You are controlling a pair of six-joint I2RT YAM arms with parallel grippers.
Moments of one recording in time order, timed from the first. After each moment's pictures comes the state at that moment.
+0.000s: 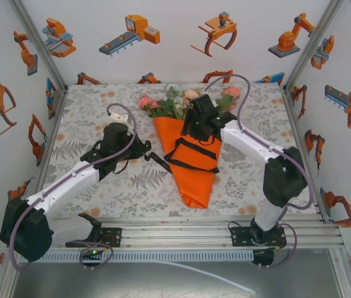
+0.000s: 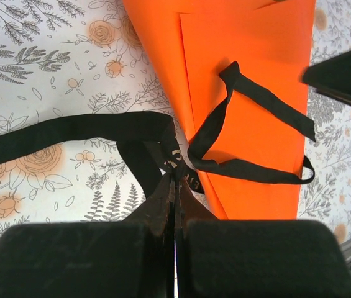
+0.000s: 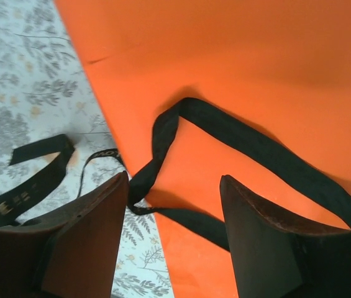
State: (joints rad) left arm -0.58 1.18 0.78 -0.17 -0.02 -0.58; right arm 0.60 1.75 1.40 -0.54 0.03 0.73
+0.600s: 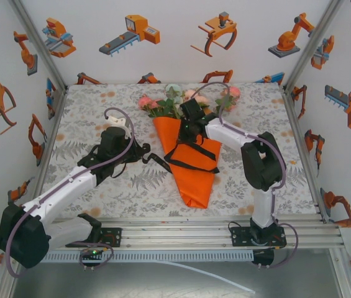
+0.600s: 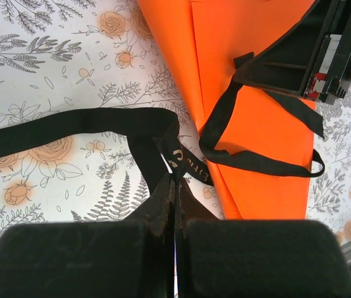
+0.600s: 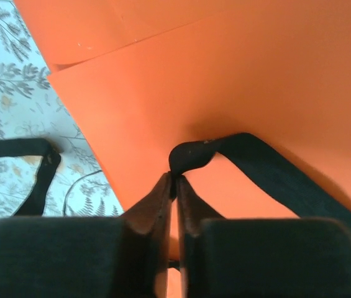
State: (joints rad) left arm -0.58 1.12 0.73 -0.18 -0.04 -0.57; right arm 0.61 1.97 1.48 -0.46 -0.11 0.70
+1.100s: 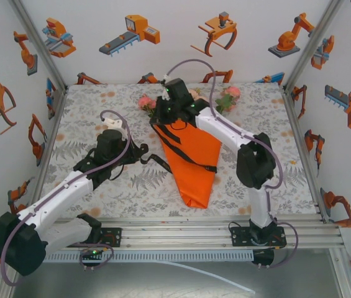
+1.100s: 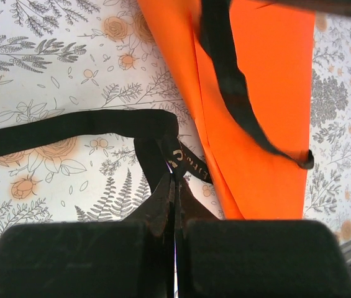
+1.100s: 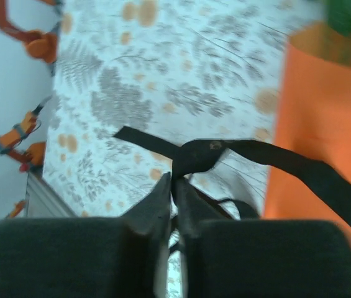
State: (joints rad) left arm -0.58 1.06 0.70 -0.18 -0.05 -0.58; right arm 0.69 2.08 1.88 -0.44 -0.31 0.60
